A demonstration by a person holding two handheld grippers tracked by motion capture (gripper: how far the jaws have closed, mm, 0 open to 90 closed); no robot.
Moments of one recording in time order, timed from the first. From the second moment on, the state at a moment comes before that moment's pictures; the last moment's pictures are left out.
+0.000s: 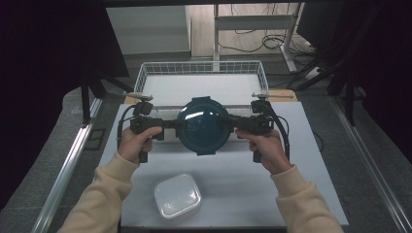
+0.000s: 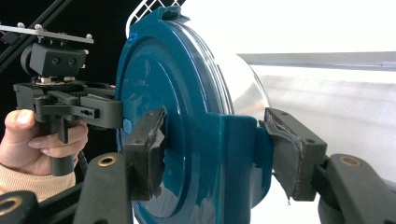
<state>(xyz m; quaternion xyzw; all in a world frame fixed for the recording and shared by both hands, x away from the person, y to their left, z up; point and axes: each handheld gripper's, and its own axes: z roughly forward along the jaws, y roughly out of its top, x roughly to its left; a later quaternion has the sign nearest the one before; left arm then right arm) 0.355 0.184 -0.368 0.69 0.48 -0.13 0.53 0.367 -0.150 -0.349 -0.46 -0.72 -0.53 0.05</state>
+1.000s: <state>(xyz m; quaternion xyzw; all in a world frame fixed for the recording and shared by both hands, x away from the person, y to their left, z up) 0.371 0.188 -0.314 0.70 0.47 -0.10 0.53 0.384 -0.146 -0.308 -0.44 -0.71 -0.55 0.04</state>
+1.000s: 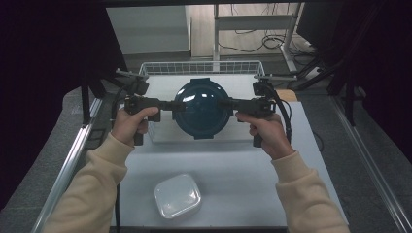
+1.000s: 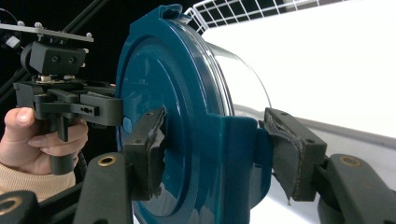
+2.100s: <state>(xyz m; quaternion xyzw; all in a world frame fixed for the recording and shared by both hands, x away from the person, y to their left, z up) 0.428 0.196 -0.300 0.68 0.48 -0.11 0.54 0.442 -0.143 -0.293 -0.44 -0.71 -0.56 0.05</state>
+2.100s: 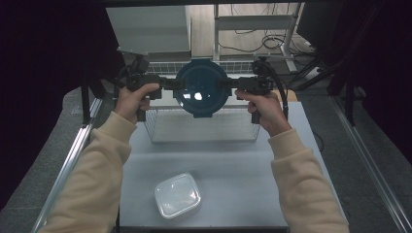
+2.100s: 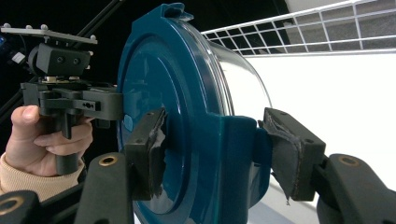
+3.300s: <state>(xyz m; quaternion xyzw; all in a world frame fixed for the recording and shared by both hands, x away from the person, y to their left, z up) 0.499 0.200 -0.332 0.61 0.55 -0.18 0.54 0.519 -0.137 -0.307 -0.51 -0.68 -0.51 0.11</state>
